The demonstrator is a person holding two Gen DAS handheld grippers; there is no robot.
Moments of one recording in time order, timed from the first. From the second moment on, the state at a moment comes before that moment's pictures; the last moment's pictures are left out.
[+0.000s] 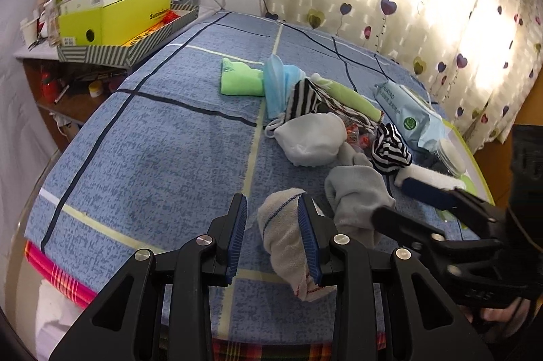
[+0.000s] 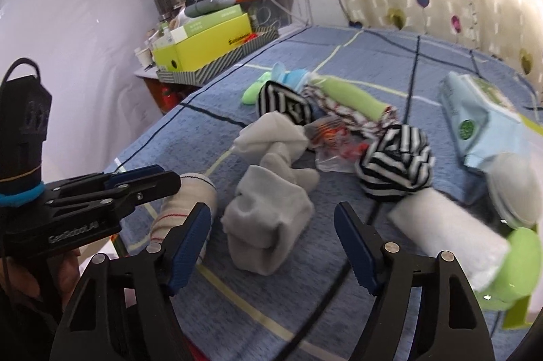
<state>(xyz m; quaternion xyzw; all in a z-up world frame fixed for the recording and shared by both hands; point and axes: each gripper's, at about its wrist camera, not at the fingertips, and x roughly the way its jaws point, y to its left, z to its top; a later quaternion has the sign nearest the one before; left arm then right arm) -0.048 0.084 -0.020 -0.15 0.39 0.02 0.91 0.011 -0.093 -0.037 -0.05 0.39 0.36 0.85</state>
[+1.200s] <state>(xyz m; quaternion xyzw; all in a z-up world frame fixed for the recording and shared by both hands) -0.020 0.019 -0.046 -0.17 0.45 -0.10 0.87 0.014 -0.141 -0.021 -0.05 0.37 0.31 0.88</state>
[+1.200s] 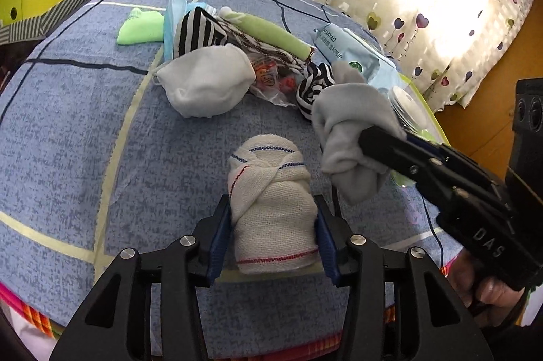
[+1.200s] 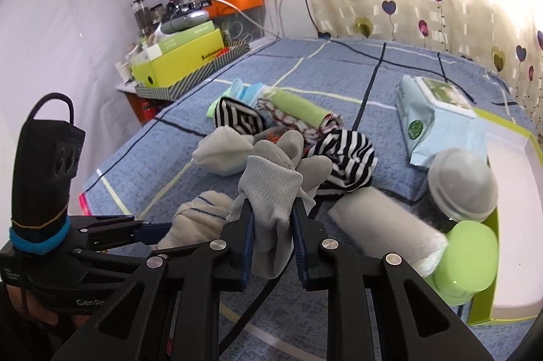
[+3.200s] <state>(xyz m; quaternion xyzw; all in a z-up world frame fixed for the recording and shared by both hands) 0.125 -0.248 0.013 0.01 0.43 -0.28 0.86 0.046 -0.421 -0.015 0.08 0.32 0.09 0.94</state>
